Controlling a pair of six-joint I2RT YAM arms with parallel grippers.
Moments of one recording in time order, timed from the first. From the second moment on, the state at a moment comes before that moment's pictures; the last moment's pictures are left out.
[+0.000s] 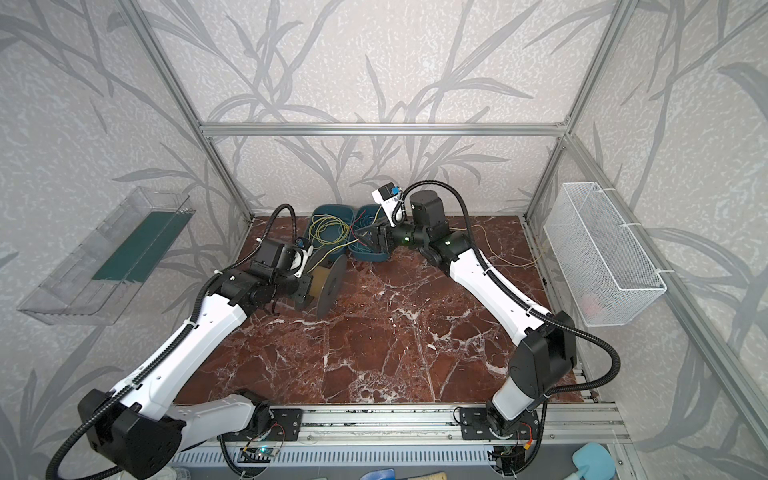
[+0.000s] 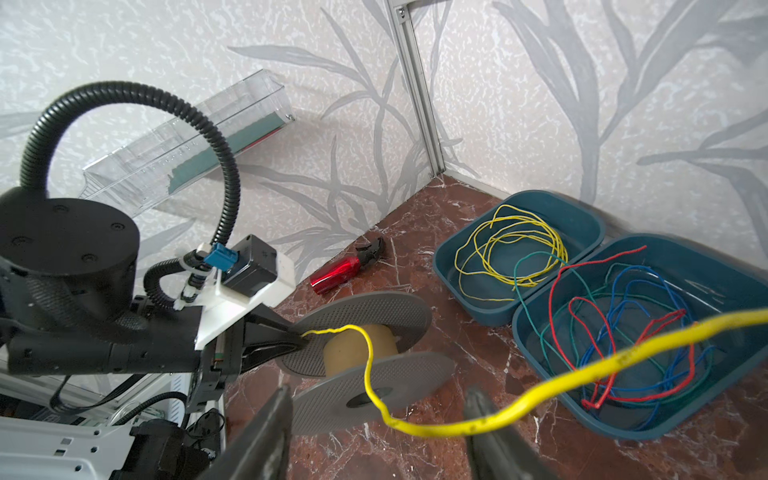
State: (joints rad) left arm -0.38 1.19 1.16 -0.88 -0.17 -0.01; right arm 0.56 1.60 1.54 -0.24 -0.58 0.23
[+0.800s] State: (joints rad) left arm -0.38 1.13 1.16 -0.90 -0.25 -0.05; right arm 0.50 1.62 1.52 -0.46 -0.31 0.32
